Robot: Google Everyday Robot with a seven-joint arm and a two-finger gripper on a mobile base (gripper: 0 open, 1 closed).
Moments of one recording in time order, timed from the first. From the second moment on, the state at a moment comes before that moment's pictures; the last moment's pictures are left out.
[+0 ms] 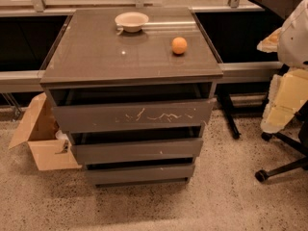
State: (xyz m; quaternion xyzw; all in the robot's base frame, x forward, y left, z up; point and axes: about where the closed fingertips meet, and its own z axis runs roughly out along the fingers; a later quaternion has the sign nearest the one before) arm 0.438 -0.217 0.976 -0.60 0.78 -0.03 0.16
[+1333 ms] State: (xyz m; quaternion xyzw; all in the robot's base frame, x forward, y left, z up) arm 0.441 -0.216 0.963 -0.62 0.77 -0.03 0.16
